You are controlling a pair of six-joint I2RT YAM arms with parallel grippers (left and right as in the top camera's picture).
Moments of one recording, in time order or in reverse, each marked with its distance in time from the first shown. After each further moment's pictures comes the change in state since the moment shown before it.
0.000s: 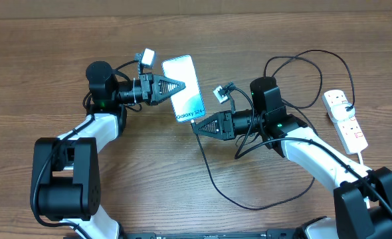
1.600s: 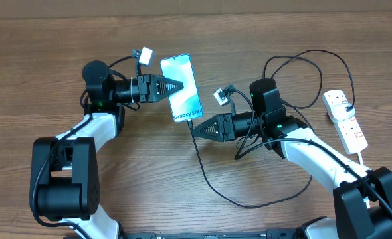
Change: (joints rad) left arm 0.016 0.001 0.008 0.051 0.038 0.112; right arm 0.001 0.000 -0.011 -0.023 -0.012 0.021
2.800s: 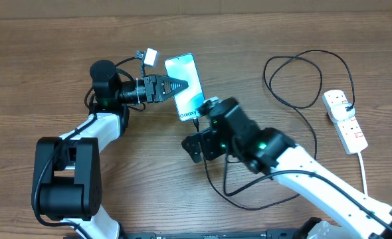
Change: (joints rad) left arm -0.032 0.000 0.000 -0.104 -0.089 0.104; right arm 0.363 -0.166 0.200 -0.609 1.040 -0.175
